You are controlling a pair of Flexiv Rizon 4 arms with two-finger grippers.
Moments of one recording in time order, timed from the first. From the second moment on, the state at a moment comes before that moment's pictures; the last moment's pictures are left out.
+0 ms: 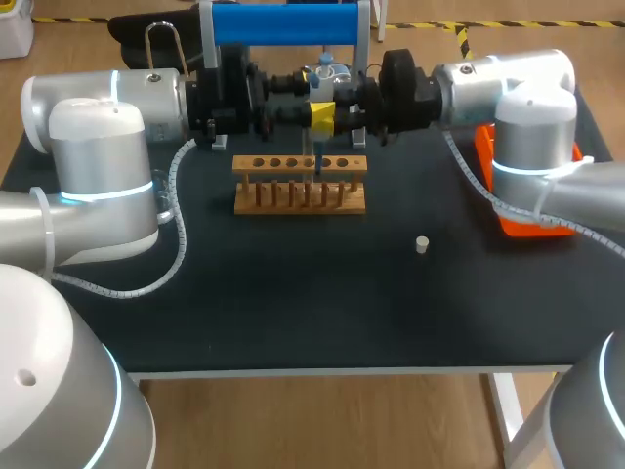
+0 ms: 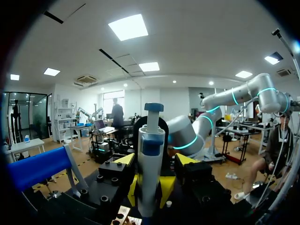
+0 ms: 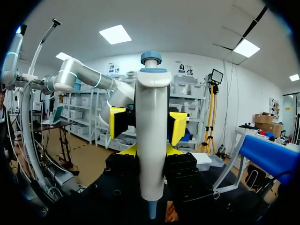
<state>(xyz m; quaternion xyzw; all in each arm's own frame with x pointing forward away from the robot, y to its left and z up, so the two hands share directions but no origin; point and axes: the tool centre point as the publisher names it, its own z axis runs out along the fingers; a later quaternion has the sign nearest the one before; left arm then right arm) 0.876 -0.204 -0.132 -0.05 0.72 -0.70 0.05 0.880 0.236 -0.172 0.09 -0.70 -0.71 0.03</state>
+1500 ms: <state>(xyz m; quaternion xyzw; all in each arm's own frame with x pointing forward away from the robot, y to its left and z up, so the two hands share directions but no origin) 0.876 -0.205 -0.132 -0.05 0.72 -0.70 0.05 0.951 0.161 -0.176 -0.01 -0.74 -0.68 -0.04</state>
